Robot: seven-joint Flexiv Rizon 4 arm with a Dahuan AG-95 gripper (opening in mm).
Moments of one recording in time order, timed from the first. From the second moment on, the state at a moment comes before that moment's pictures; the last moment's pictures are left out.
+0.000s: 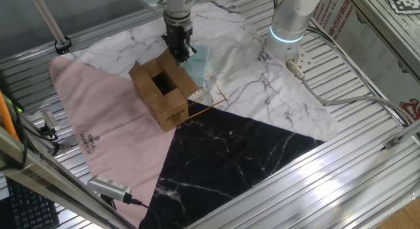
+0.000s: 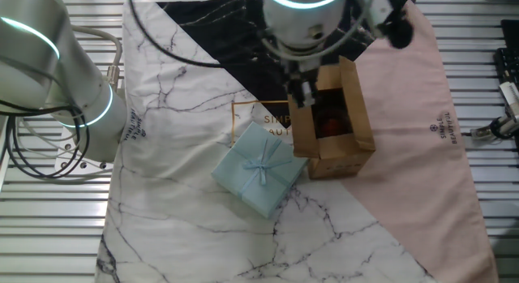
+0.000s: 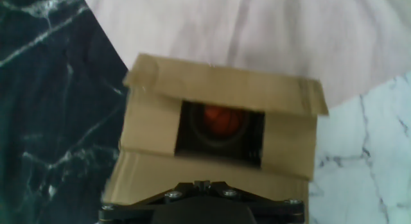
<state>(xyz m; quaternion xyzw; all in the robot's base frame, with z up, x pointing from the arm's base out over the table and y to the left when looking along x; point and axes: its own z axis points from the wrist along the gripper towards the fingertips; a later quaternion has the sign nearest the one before) 0.420 -0.016 0.195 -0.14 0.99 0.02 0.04</state>
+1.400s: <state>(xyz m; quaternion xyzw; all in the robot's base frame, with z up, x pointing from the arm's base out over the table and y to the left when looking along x) 0.414 -0.018 0.177 -0.12 0.99 0.02 0.00</state>
